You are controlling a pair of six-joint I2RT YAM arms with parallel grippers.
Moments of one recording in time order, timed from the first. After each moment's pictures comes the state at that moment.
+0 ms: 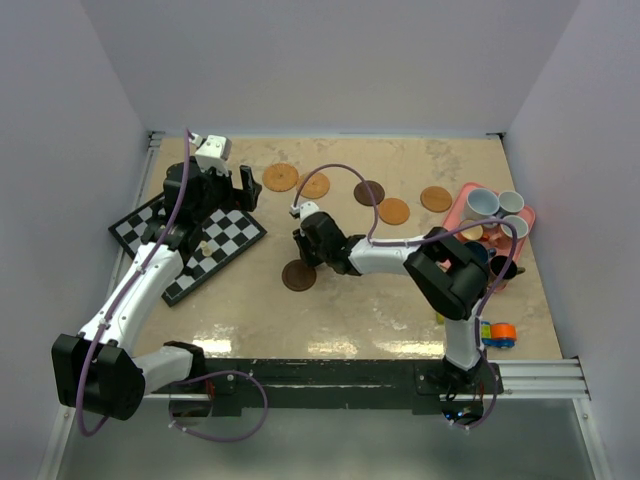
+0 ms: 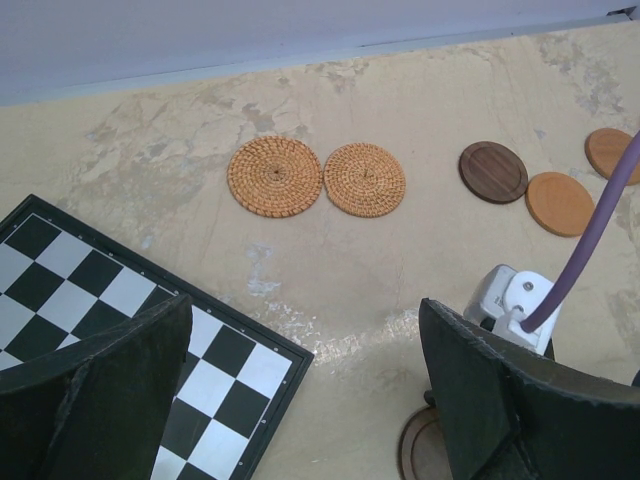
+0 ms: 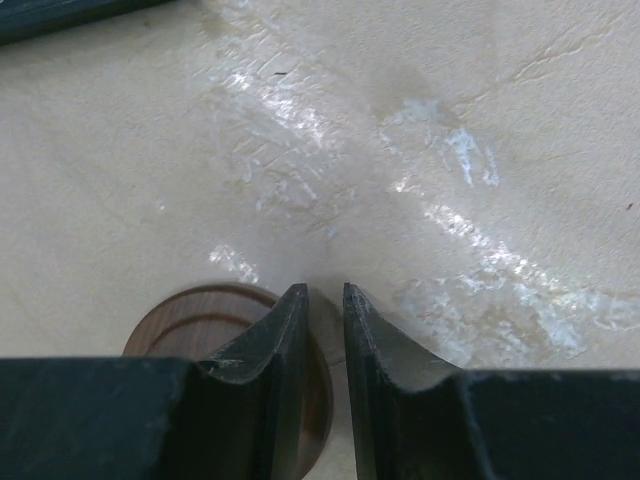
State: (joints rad) left arm -0.21 1.17 0.97 -0.09 0.13 -0.10; right arm 0.86 1.96 1.14 0.09 0.13 0.28
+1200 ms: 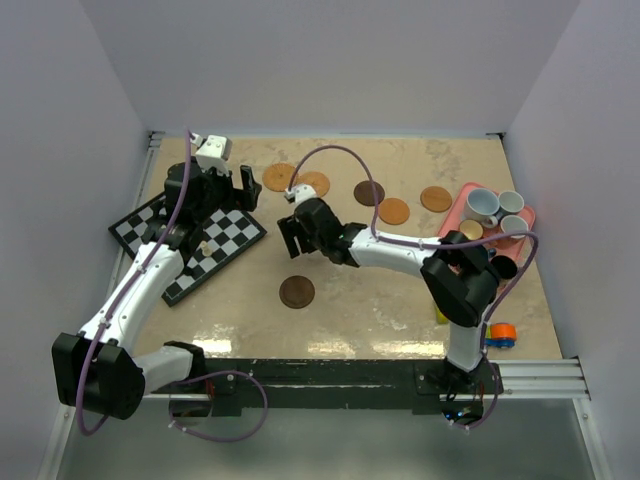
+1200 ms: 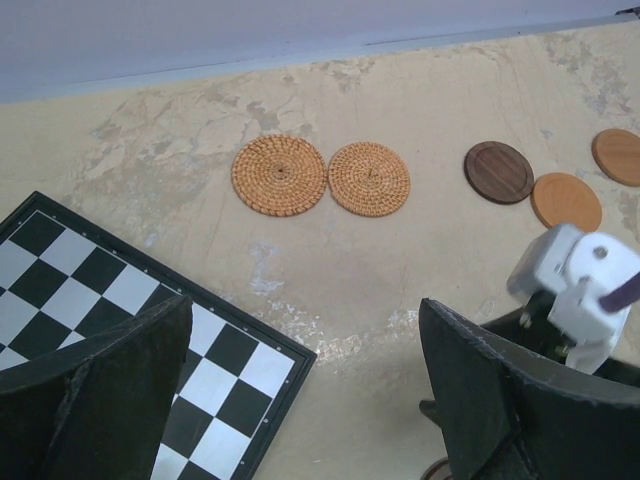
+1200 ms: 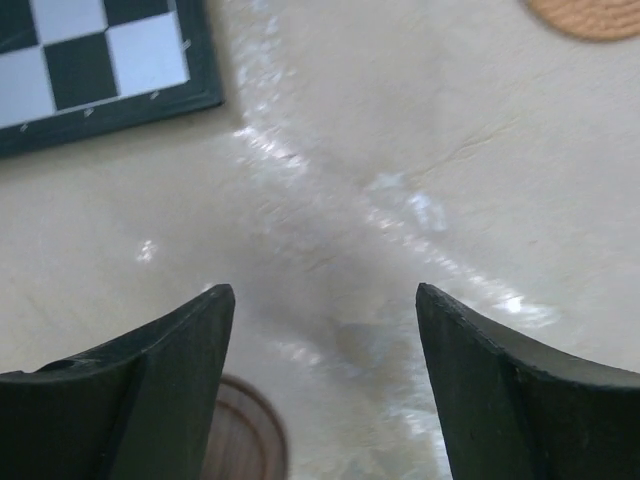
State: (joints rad) left arm -0.22 1.17 0.97 -0.09 0.12 -0.10; right arm 0.90 1.89 1.25 -0.05 0.23 0.28
